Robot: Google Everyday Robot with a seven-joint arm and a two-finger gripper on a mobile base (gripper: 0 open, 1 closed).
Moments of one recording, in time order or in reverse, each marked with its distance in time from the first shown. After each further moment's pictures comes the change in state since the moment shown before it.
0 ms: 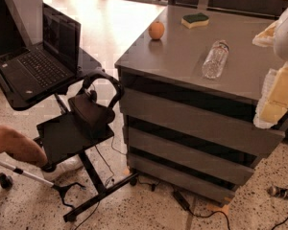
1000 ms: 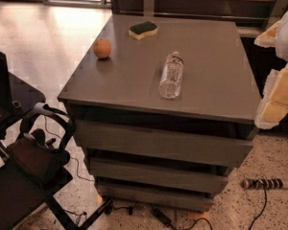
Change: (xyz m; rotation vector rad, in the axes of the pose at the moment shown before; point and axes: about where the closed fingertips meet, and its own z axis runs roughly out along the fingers) arm 0.000 0.000 0.000 0.000 0.000 0.000
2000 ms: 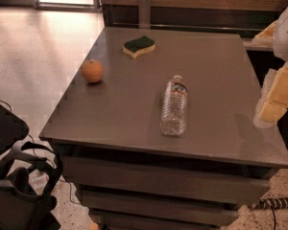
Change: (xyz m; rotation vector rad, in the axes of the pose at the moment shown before) arm 0.000 0.000 0.000 0.000 0.000 0.000
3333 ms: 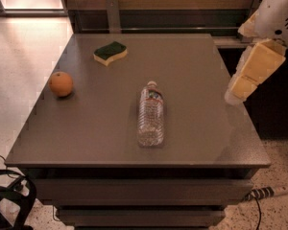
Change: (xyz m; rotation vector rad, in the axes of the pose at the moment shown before) arm -0.042 -0.022 0.000 -0.038 -0.131 0.129
